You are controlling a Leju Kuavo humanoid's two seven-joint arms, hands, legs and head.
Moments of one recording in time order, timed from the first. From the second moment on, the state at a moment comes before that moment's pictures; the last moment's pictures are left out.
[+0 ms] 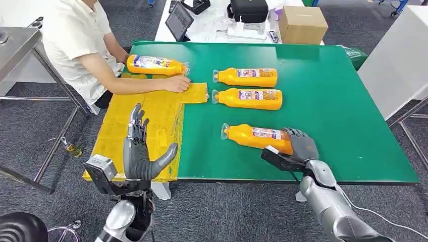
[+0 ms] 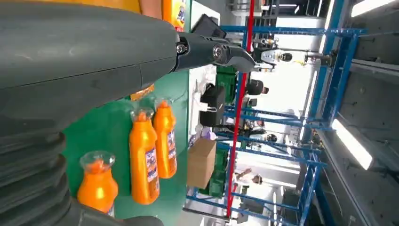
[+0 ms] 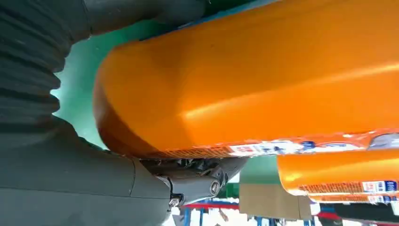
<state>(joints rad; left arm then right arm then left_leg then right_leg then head) -0.11 -0.13 -0.45 -1.56 0.16 0.36 -0.48 -0.52 -0.17 0.17 -0.52 1.06 -0.40 -0.33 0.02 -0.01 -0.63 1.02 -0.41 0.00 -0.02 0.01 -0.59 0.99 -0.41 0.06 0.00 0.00</state>
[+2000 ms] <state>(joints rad) -0.13 -0.18 -0.53 -1.33 0.54 0.11 -0.39 -0.27 0.10 0.51 -0.95 0.38 -0.16 -0.60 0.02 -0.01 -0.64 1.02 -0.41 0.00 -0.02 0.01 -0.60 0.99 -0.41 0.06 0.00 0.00</state>
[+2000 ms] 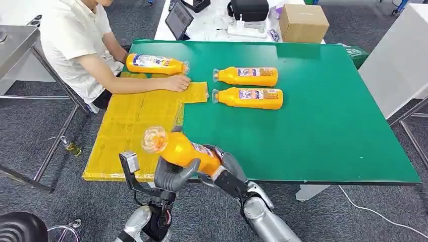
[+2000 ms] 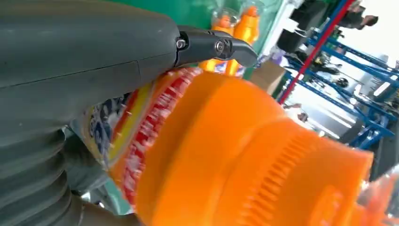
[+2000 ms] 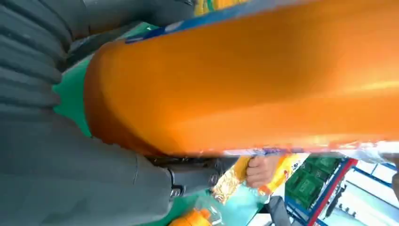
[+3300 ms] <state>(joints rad) -0.22 -0.11 -0.38 -1.33 0.24 0.23 -0.45 -0.20 0.10 0.55 -1.09 0.42 -0.62 -0.69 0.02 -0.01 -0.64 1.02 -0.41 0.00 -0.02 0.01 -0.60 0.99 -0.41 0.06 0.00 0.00</state>
